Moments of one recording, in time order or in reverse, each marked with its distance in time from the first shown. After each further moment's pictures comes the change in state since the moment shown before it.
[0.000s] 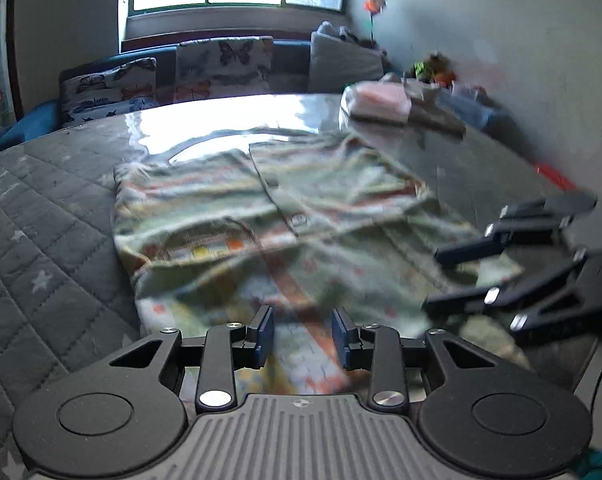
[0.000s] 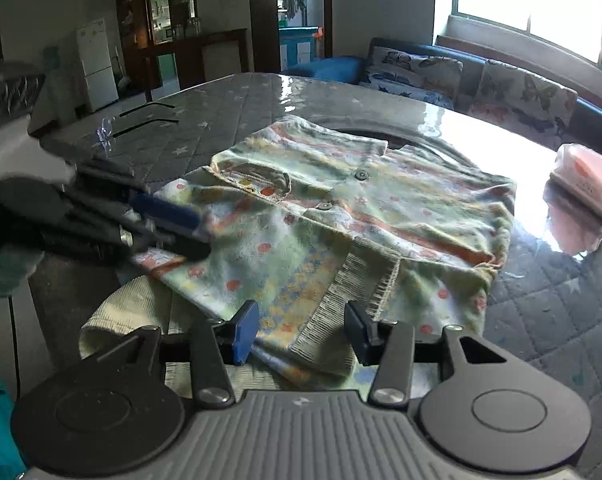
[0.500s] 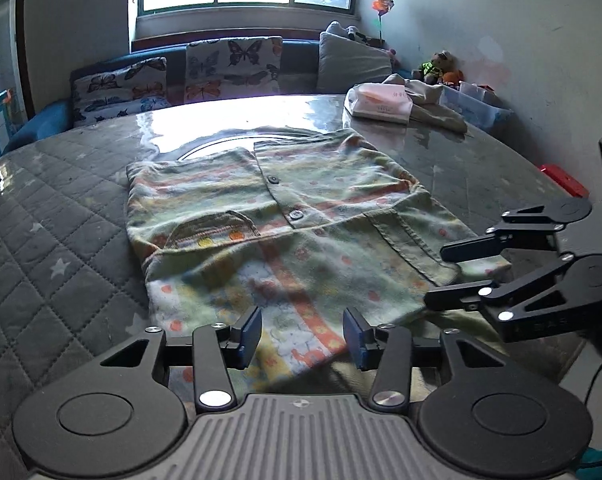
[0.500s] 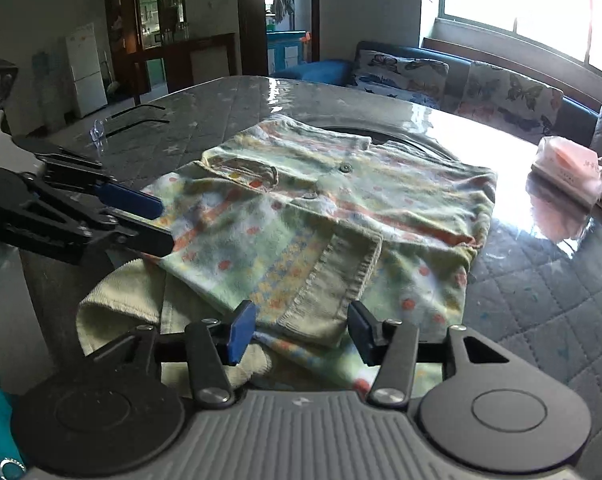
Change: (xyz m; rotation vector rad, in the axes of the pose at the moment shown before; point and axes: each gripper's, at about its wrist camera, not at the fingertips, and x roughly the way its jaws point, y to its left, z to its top) left arm -0.023 -0.011 -0.003 -0.027 0.007 0.026; right arm -0.009 -0.003 -0.016 0.020 -0.008 -0.030
